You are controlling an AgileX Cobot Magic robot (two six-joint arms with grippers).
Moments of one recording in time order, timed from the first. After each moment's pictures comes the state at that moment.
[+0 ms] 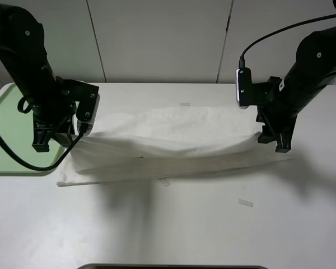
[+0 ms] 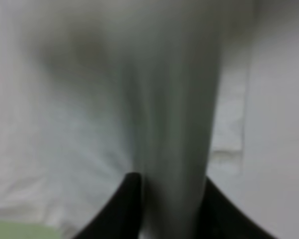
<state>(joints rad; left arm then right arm) -0.35 1.75 -1.08 0.05 0.75 1.15 0.27 1.73 -0.97 -0.18 0.55 -1.12</state>
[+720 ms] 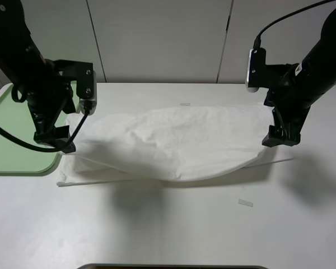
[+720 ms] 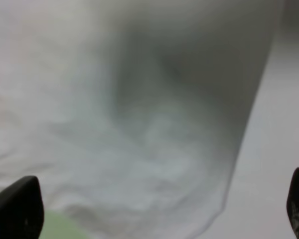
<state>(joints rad) -0.35 1.67 -1.08 -0.04 0.80 1.02 0.26 1.64 -0.97 -0.05 0.68 -1.06</state>
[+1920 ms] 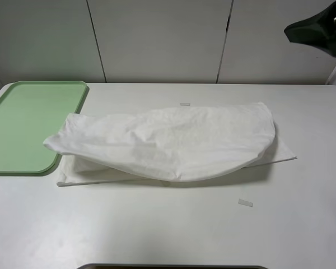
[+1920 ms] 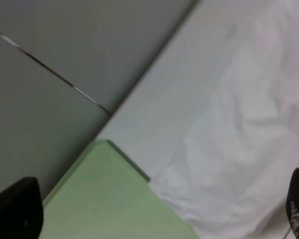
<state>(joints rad) -0.35 0.87 -1.08 -0.04 0.77 0.67 0.26 1.04 -0.97 0.18 0.52 -0.94</state>
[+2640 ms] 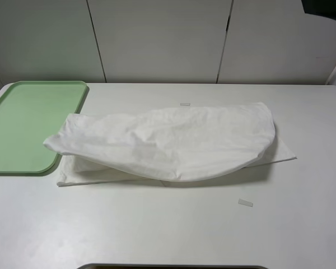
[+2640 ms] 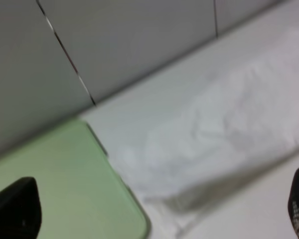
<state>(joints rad) -0.35 0.38 -1.08 -0.05 1.07 0.30 0.26 0.90 -0.97 0.31 0.52 -0.94</state>
